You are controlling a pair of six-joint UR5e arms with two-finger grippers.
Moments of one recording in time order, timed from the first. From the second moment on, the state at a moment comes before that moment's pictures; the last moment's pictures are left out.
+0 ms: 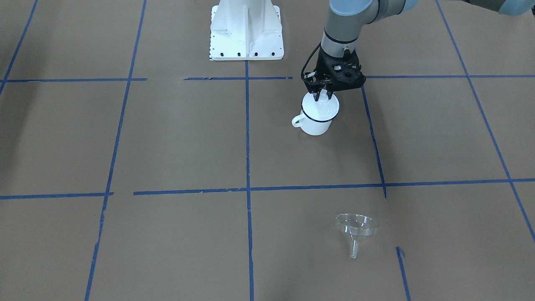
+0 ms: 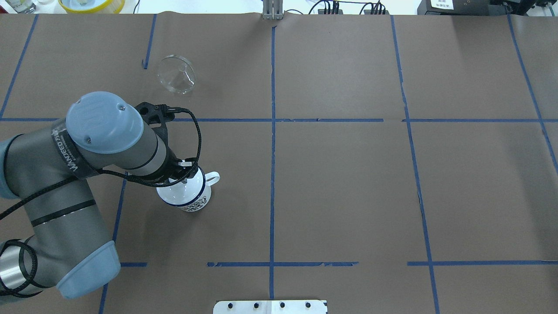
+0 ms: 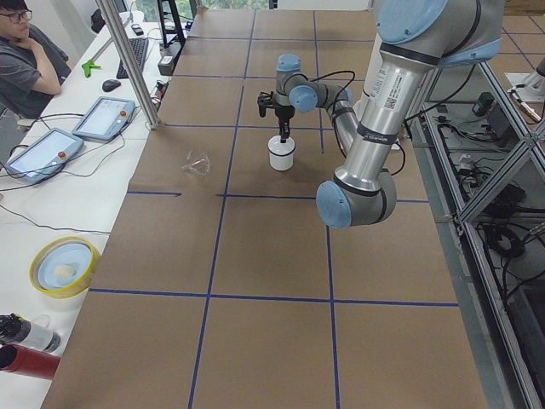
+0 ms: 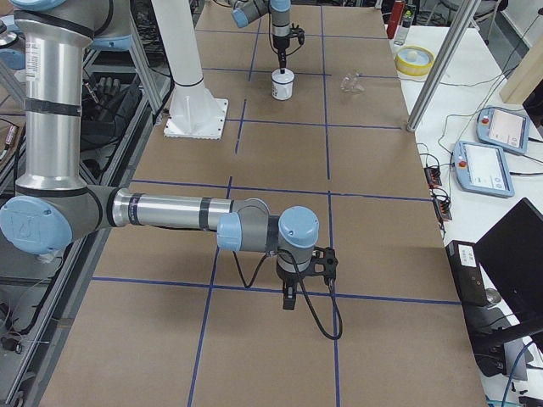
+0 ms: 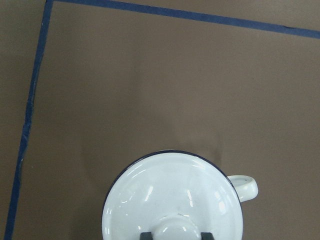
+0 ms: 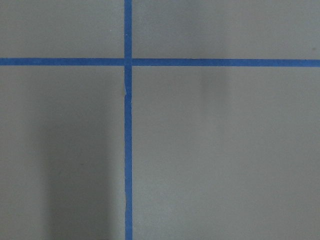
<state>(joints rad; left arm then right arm) -0.55 -2.01 -2.03 -1.41 -1.89 -1.32 1.57 -1.68 1.66 -1.57 2.29 0.01</state>
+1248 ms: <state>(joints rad) -0.60 -1.97 -2.12 -1.42 -1.90 -1.22 1.57 -1.68 1.66 -1.57 2.29 0.01</state>
